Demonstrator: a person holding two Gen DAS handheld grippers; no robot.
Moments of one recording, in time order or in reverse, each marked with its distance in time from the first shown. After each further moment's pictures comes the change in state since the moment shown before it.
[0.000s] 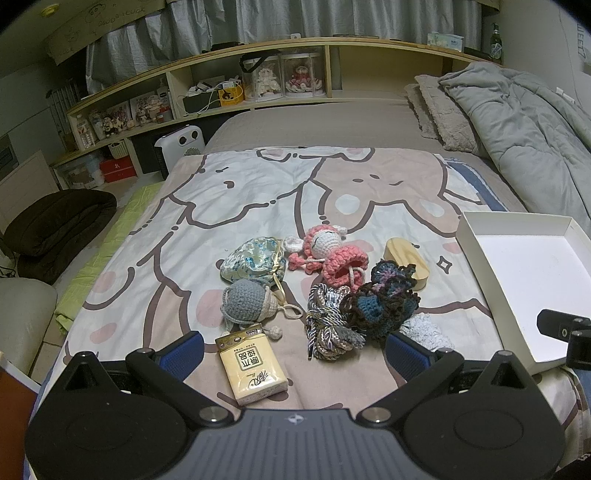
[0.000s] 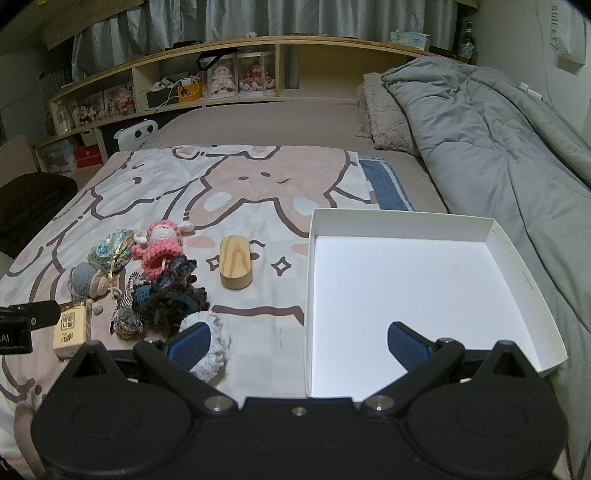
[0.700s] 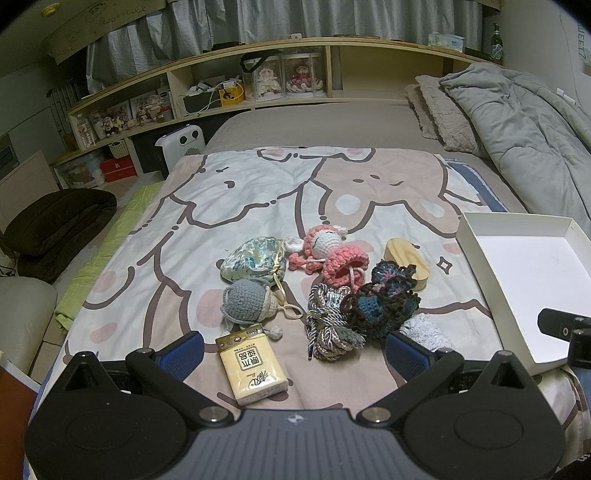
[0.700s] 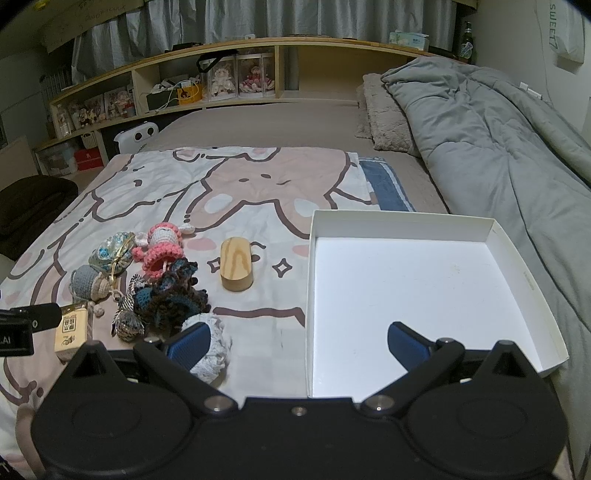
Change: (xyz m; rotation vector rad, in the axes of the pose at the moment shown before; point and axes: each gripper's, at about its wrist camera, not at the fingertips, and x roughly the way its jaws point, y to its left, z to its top) left arm 0.000 0.000 0.000 -0.001 -0.001 0.000; right arm -0.002 -0.001 0.001 0.006 -0.004 0.002
